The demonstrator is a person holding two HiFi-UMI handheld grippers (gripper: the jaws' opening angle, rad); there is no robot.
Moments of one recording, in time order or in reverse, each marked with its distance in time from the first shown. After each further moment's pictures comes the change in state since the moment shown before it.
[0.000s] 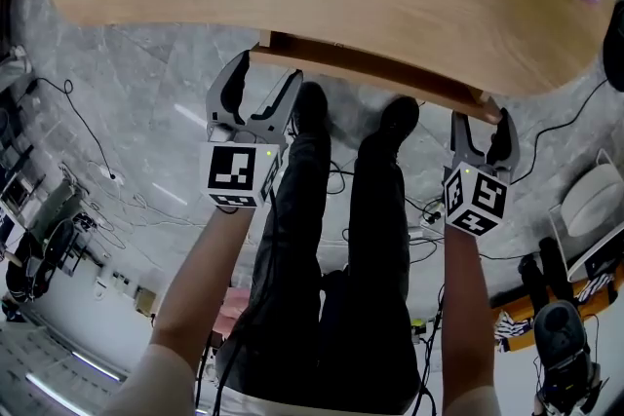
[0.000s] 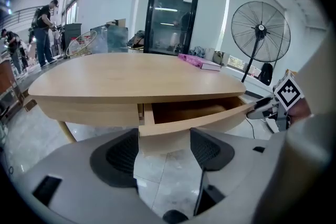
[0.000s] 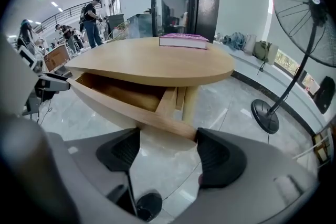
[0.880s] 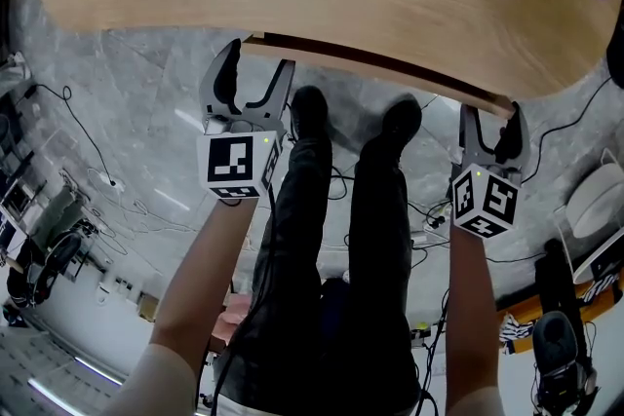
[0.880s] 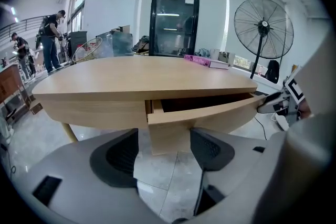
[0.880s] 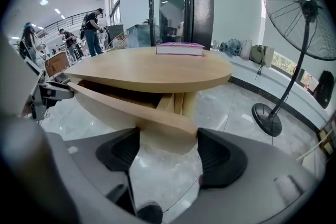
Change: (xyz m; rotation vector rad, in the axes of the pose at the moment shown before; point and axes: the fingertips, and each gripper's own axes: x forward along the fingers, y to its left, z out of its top) left arm 0.020 0.020 -0.003 0.011 -0.062 0.085; right arm 0.008 -0.004 0.013 0.031 -0.116 0.002
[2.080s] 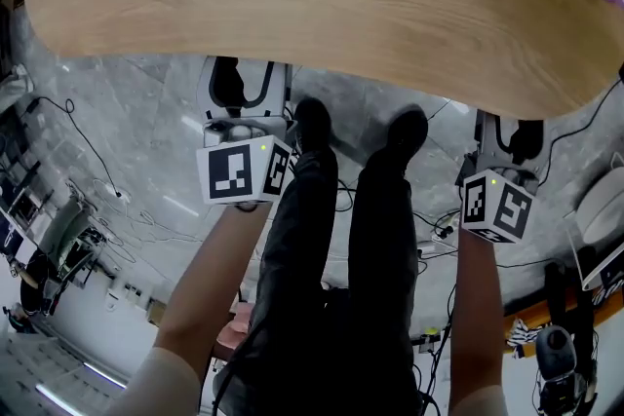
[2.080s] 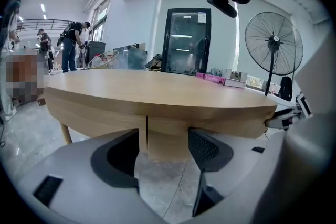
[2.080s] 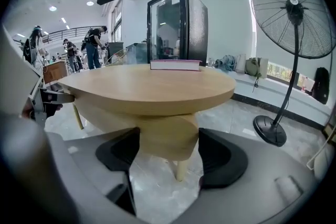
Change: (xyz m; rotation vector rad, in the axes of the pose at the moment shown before) left arm 0.029 0.007 0.034 -0.129 -0.227 0.080; right arm 0.027 -0.008 0.039 0.014 -0.233 -0.031
